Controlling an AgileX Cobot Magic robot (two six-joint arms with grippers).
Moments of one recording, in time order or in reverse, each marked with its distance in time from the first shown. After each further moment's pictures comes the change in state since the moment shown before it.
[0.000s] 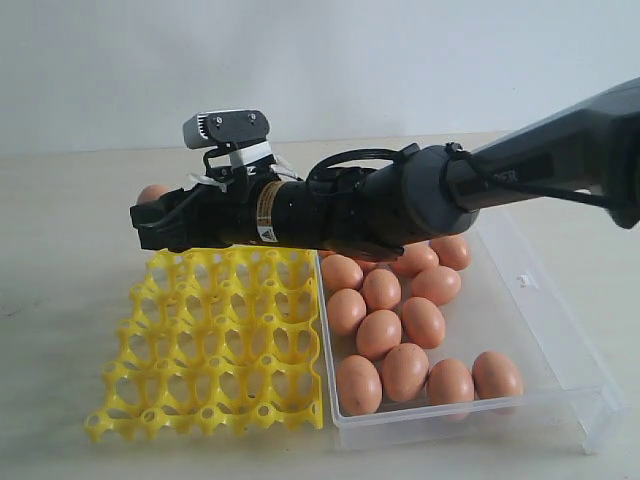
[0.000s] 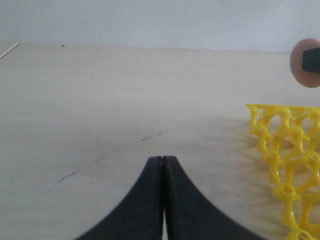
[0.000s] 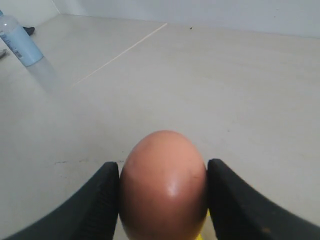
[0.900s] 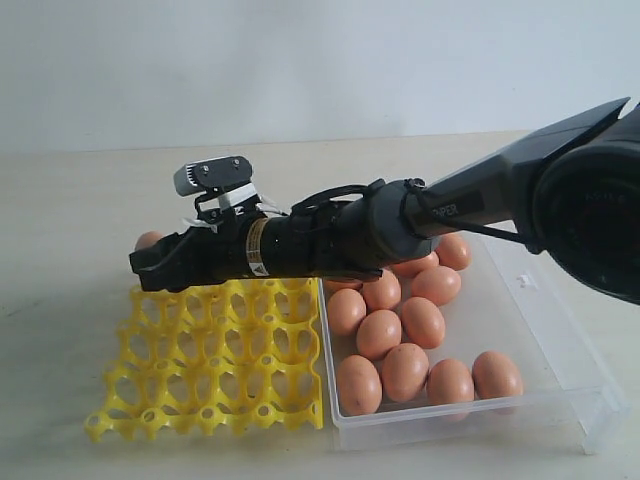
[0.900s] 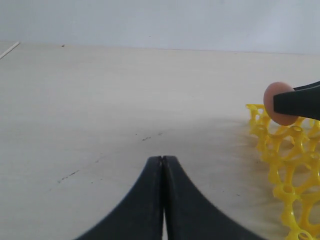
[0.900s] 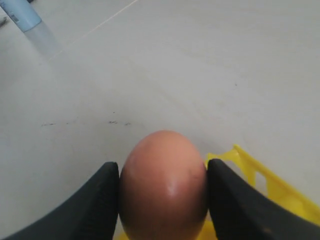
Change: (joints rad) left arm 0.000 0.000 0.000 0.000 0.000 0.000; right arm 0.004 0.146 -0.093 -0.113 -0.009 0.078
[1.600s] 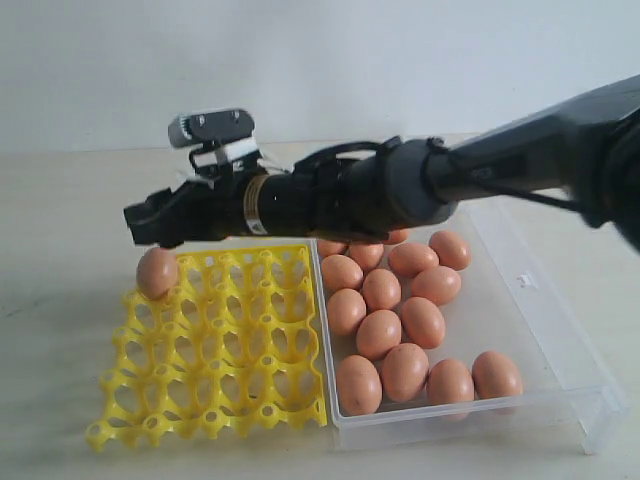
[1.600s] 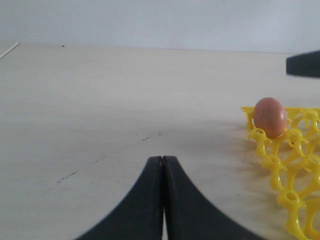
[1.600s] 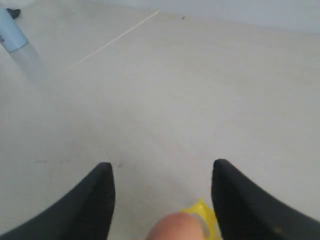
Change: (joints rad) left arm 0.000 0.000 0.000 0.000 0.000 0.000; right arm 0.000 -0.128 -0.004 0.004 0.120 0.006
